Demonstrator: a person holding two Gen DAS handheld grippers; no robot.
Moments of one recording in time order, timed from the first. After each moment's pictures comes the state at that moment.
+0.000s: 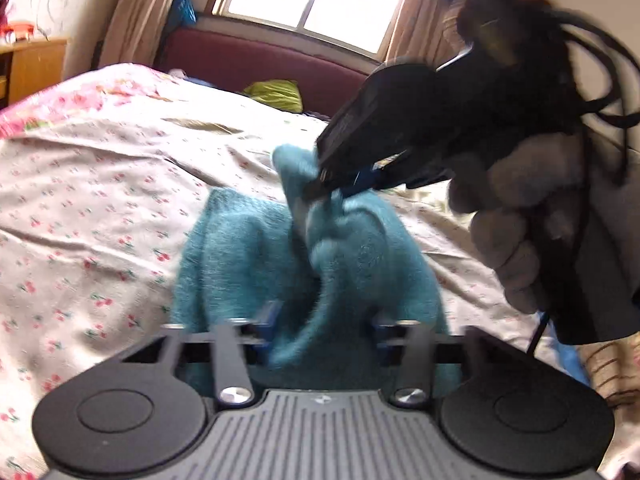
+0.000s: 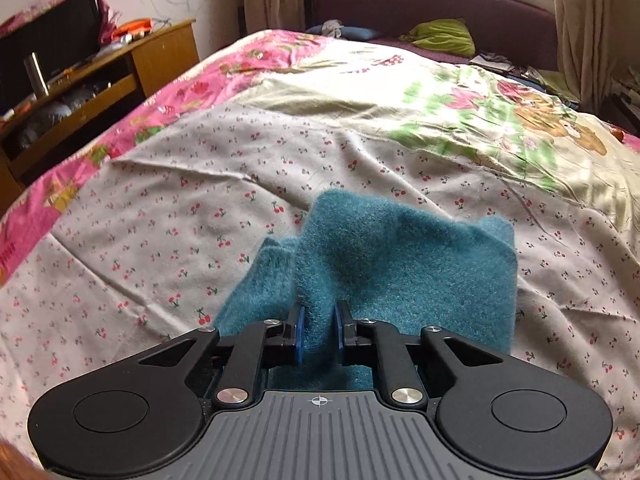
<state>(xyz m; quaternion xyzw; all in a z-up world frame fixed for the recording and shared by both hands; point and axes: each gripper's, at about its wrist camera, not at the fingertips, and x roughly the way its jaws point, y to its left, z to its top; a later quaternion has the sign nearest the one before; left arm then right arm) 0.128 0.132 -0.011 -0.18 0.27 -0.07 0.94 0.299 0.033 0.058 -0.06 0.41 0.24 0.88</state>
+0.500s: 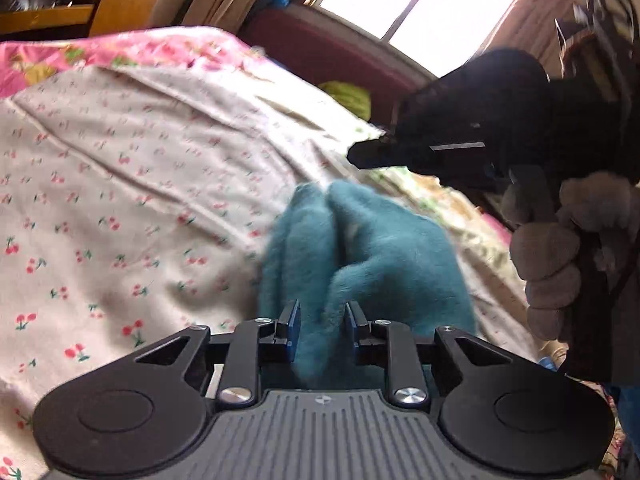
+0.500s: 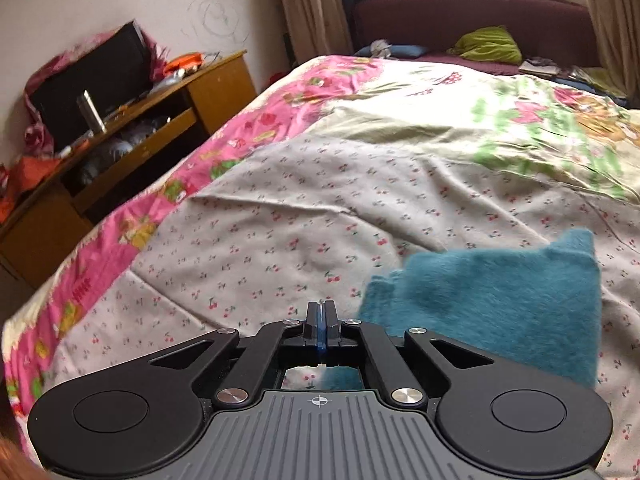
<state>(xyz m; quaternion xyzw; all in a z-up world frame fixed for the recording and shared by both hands) 0.107 0.192 -0.029 -0.29 0.29 0.02 0.91 0.283 0.107 0.048 -0.05 0.40 0.32 0.86</state>
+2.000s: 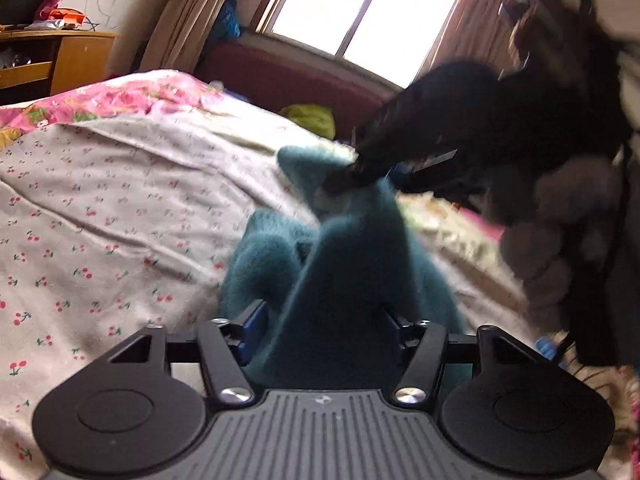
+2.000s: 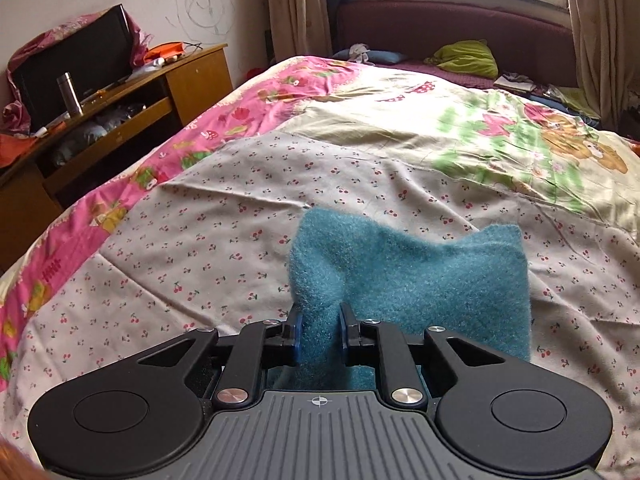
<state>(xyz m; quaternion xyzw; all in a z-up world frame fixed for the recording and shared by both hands) 0.100 0.170 -0.008 -0.22 0.25 -0.01 0.94 0.274 0.069 0.072 -0.06 0.39 0.28 0.88</state>
